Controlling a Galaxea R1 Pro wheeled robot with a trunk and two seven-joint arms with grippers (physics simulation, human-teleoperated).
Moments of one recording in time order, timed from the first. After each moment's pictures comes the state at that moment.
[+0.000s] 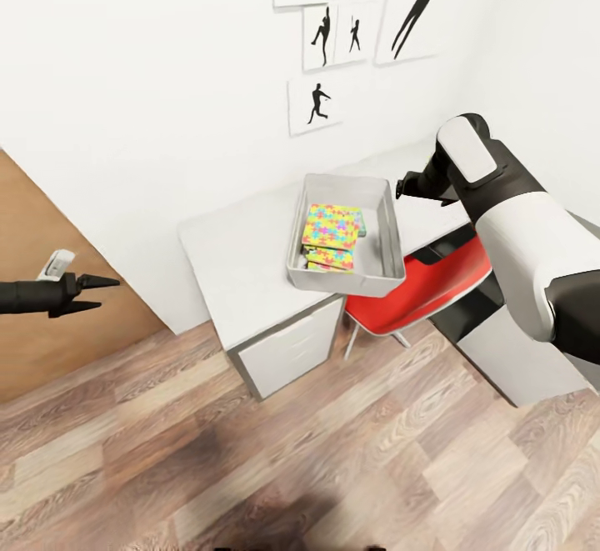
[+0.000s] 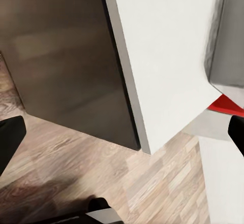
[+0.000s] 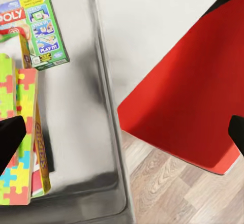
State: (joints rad) left arm -1.10 0.83 -0.43 -0.74 1.09 1.05 -0.62; right arm -1.67 -0.09 0.31 -0.59 -1.02 1.04 -0.85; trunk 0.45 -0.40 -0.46
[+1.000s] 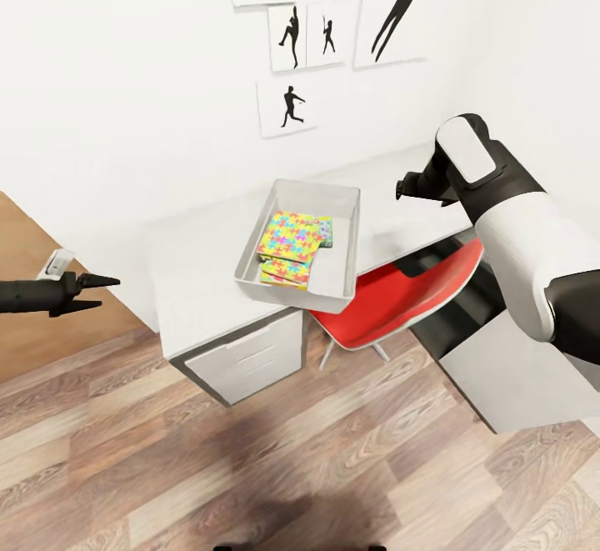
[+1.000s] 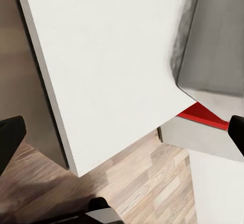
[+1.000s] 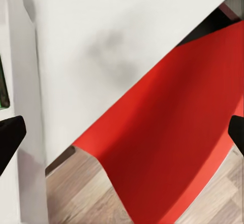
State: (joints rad) left arm -1.10 0.83 -0.43 -0.75 1.10 1.05 -0.62; right arm -1.67 -0.09 0.32 -0.59 -1.02 1.04 -0.85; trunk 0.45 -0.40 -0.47
